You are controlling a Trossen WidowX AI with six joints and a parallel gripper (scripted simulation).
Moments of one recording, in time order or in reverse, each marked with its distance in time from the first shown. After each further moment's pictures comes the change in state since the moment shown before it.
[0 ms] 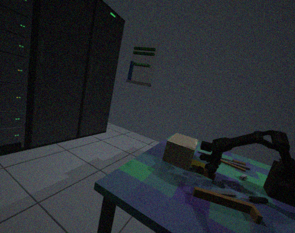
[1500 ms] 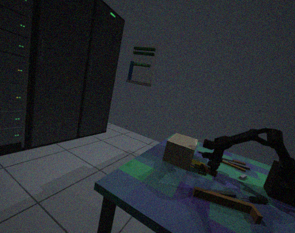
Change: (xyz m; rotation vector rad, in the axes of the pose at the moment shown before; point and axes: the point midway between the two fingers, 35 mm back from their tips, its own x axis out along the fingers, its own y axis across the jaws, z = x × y) arm 0.000 -0.056 0.000 -0.001 -0.001 -0.003
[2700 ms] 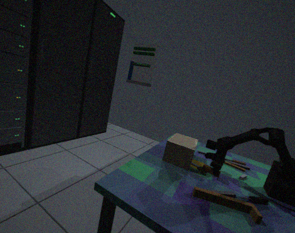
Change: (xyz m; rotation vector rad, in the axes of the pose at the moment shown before) arm 0.000 -0.017 -0.016 0.000 -0.001 -0.004
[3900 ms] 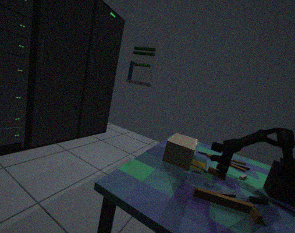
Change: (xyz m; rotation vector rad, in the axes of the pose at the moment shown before) arm 0.000 0.002 -0.037 0.002 0.001 0.000
